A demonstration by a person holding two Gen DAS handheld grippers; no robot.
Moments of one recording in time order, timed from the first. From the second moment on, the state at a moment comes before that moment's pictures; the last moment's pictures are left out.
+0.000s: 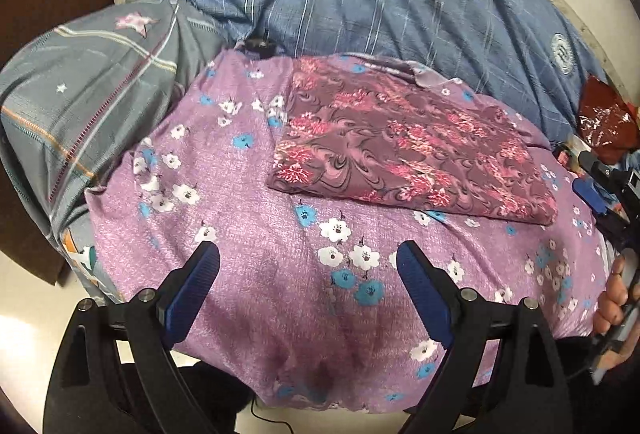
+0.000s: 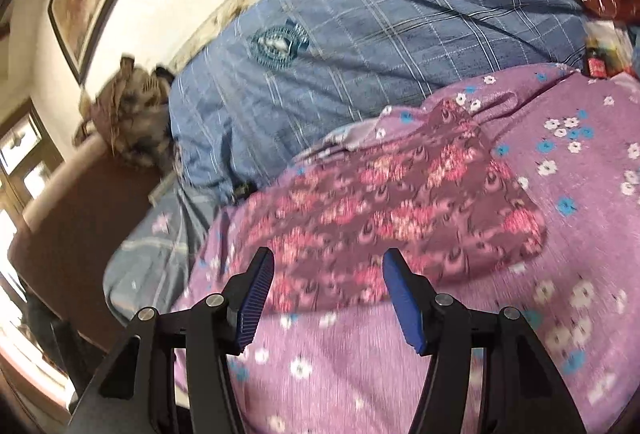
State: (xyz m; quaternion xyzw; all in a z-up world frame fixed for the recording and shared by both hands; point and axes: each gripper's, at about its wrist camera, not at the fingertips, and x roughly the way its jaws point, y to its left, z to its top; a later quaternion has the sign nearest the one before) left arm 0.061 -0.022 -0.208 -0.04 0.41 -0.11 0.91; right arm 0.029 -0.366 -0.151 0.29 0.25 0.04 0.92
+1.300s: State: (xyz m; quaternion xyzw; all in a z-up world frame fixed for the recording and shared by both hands) left arm 0.207 -0.020 -0.281 -0.35 0.49 -0.08 0.79; right arm 0.090 -0.471 -0.267 0.56 0.31 -0.07 0.77
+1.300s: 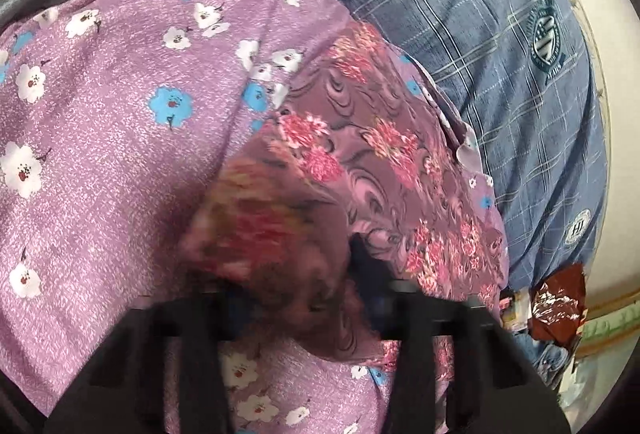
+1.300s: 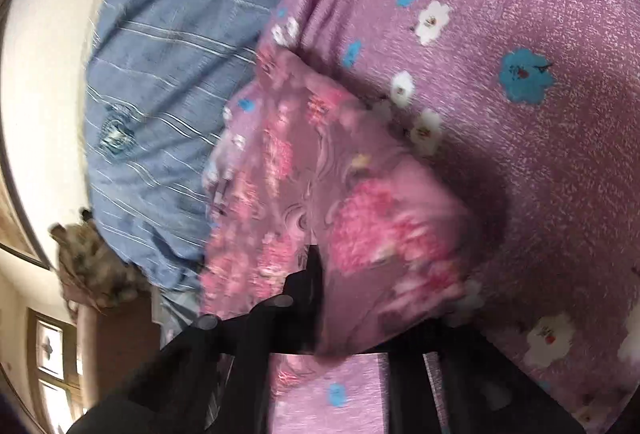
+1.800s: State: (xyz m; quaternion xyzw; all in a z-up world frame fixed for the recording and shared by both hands) left arm 0.177 0.005 -0.231 -0.27 0.45 -0.12 0.84; right arm 0.016 -0.439 -0.194 0.41 0.22 -0.06 0.88
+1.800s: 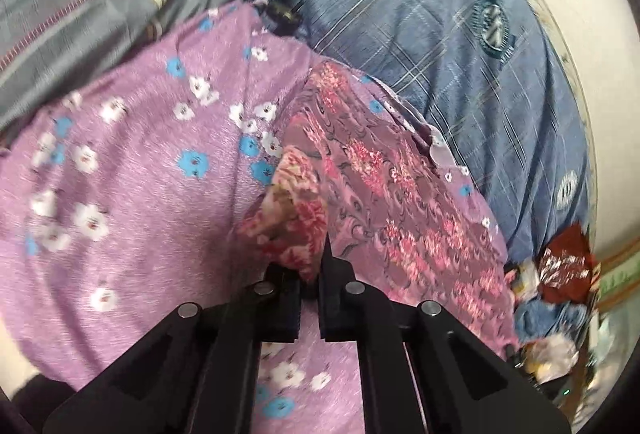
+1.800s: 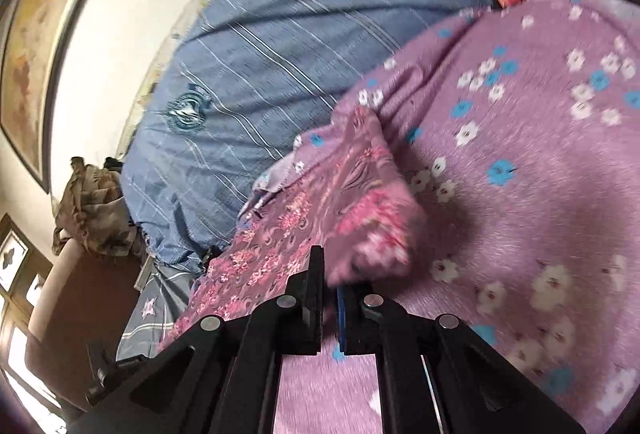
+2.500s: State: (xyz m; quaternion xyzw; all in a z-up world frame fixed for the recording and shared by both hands) left arm 0.155 -0.002 -0.287 -0.37 0.49 -0.11 0.78; right arm -0.006 -0.483 -0.224 0.50 0.23 -0.19 0.81
